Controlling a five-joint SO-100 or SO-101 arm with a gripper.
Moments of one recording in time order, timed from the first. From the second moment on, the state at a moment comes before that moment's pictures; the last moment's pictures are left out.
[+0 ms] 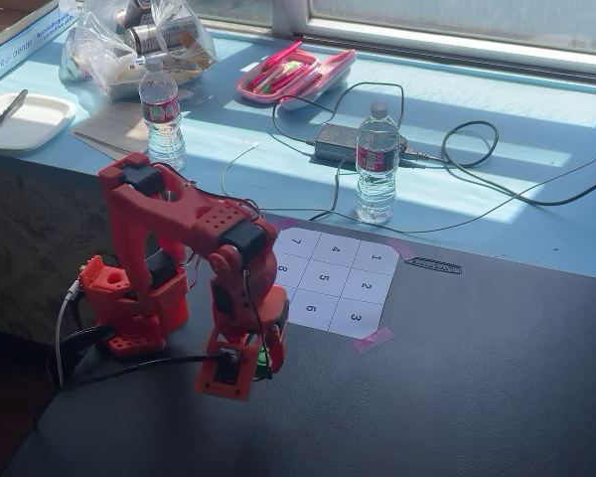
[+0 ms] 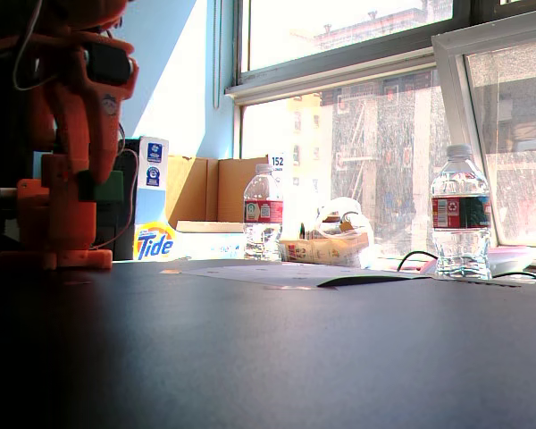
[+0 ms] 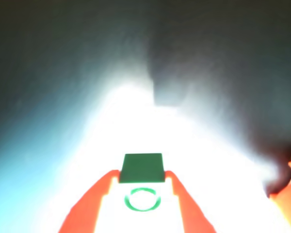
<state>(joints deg) 16.5 104.8 90.7 84.1 -17.3</state>
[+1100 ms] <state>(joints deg) -22.9 93.0 88.7 80.2 -2.5</state>
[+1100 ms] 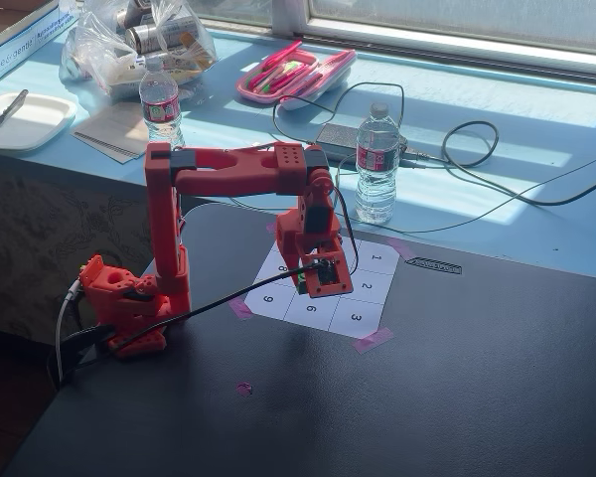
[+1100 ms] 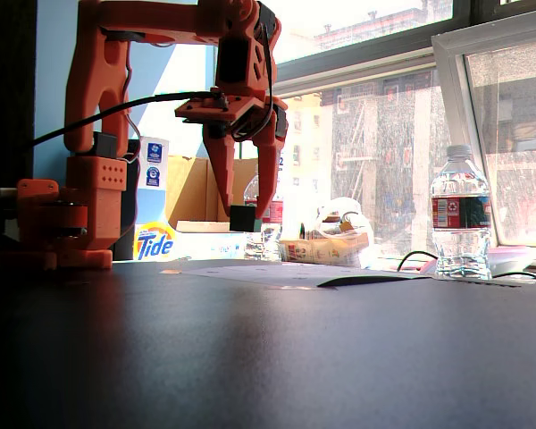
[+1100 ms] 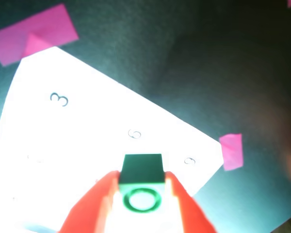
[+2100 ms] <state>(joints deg) -23.7 87.6 93.7 71.5 -4.0</state>
